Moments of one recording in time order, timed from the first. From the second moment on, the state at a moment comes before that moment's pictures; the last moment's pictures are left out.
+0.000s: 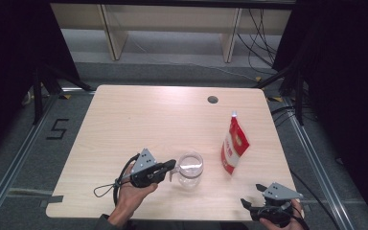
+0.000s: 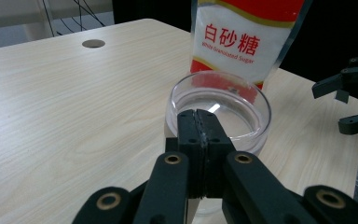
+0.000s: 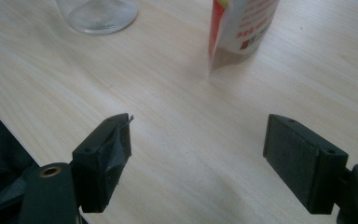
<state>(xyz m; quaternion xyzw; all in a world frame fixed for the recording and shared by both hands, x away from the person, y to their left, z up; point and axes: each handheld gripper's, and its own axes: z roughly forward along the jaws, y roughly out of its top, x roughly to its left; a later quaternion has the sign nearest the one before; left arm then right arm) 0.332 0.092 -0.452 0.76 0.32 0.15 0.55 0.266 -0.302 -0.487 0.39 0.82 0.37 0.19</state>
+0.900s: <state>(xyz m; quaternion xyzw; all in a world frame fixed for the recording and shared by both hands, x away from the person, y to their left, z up) 0.332 0.092 -0.458 0.75 0.31 0.14 0.56 0.276 -0.264 -0.482 0.31 0.80 0.48 0.19</state>
